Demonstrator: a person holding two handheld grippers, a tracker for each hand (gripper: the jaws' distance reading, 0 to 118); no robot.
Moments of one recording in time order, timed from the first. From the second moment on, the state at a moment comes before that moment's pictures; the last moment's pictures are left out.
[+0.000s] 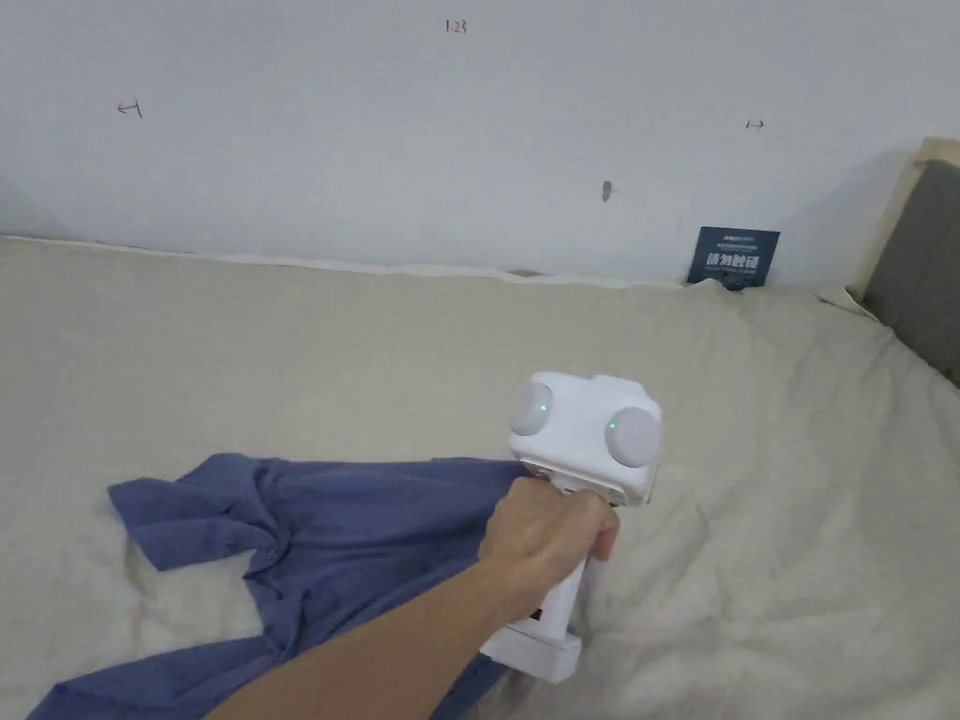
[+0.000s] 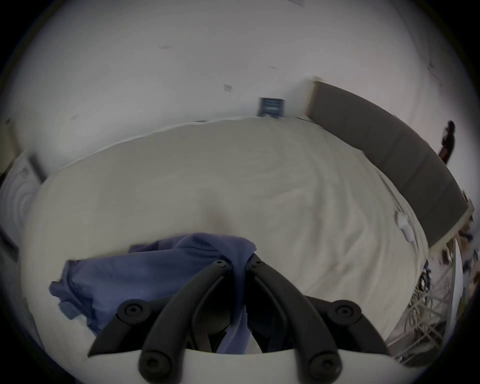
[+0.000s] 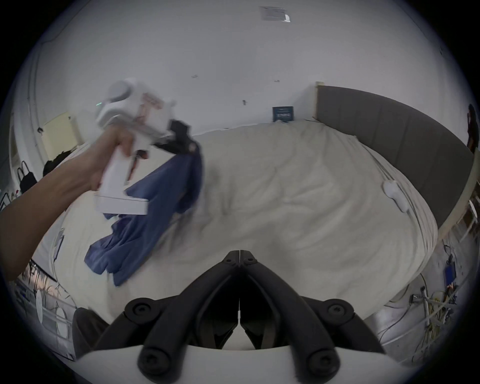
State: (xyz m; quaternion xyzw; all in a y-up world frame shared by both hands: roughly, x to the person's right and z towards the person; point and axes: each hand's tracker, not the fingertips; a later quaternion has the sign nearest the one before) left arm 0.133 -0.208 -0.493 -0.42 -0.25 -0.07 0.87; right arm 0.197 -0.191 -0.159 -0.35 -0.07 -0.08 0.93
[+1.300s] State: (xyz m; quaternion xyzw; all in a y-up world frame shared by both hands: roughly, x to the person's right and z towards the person) left arm -0.313 -0.277 -0.296 -0.52 -0.02 0.00 0.86; right arm 0.089 -0.205 -0.170 -0.38 0.04 -0.07 0.92
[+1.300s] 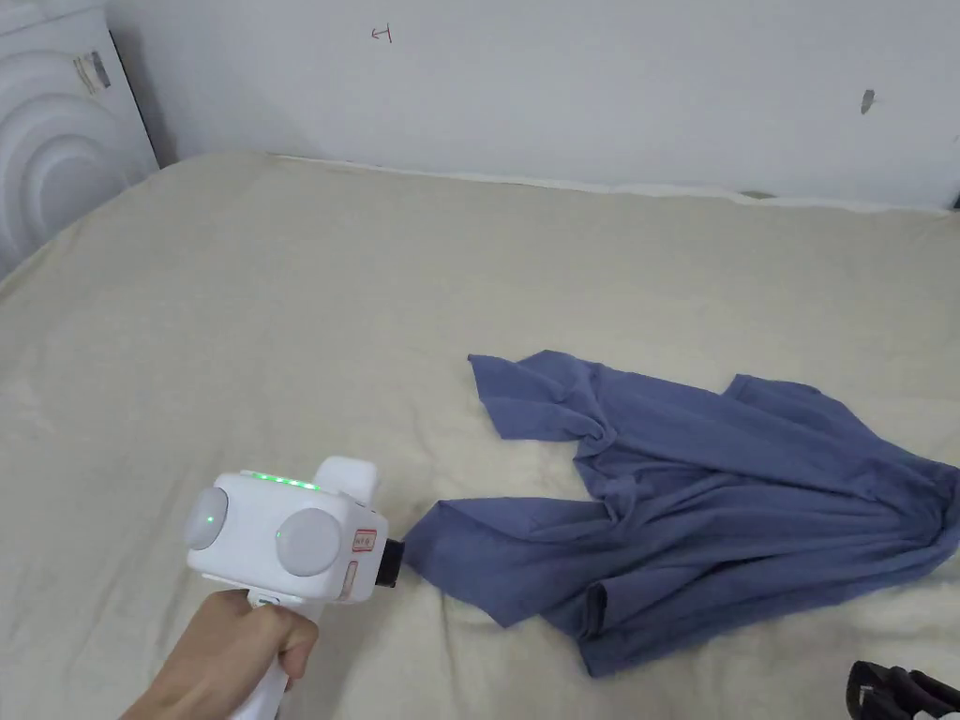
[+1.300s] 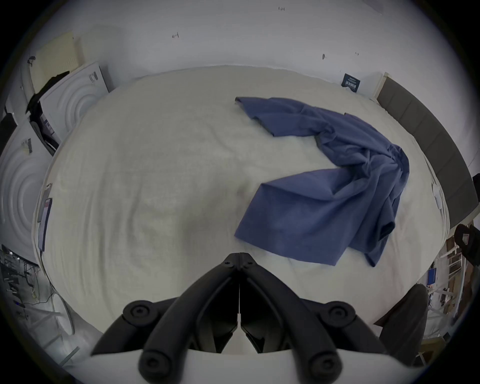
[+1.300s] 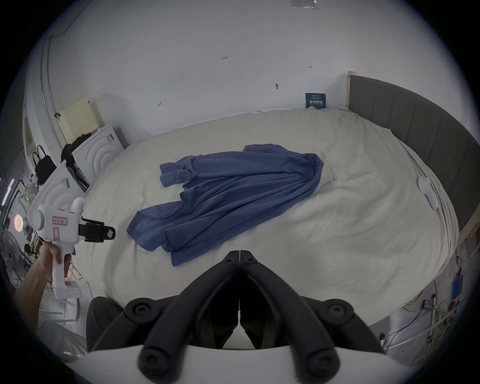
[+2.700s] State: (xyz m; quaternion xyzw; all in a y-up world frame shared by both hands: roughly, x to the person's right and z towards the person) left arm -0.328 -0.304 -0.330 -0.44 -0.12 0.11 0.88; right arm -0.106 -0.267 -0.651 -0.48 0.09 0.13 0.86
